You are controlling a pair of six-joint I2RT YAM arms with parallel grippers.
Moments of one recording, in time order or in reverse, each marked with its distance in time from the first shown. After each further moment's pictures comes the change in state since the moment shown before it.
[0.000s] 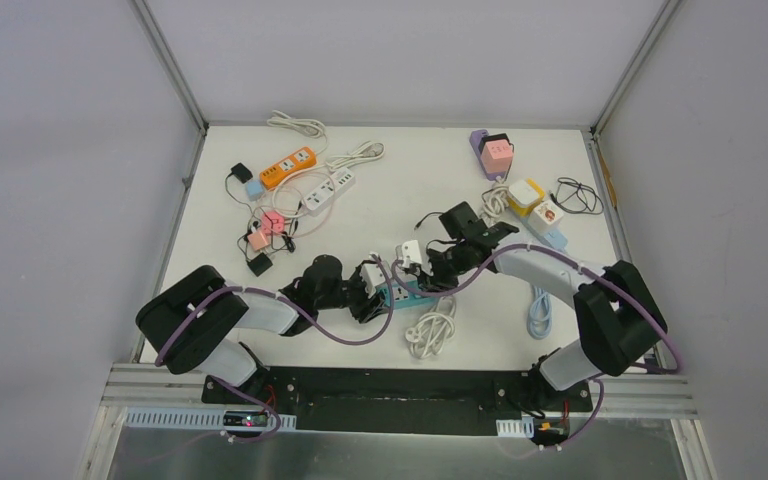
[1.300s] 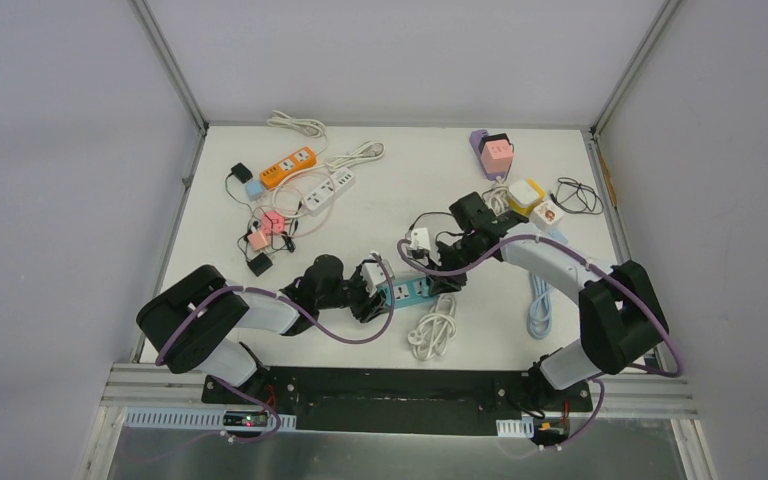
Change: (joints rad) left arm -0.005 0.004 0.006 -0.012 0.000 -0.004; right arm -0.052 -0.013 0.066 -0.139 -0.035 0.018
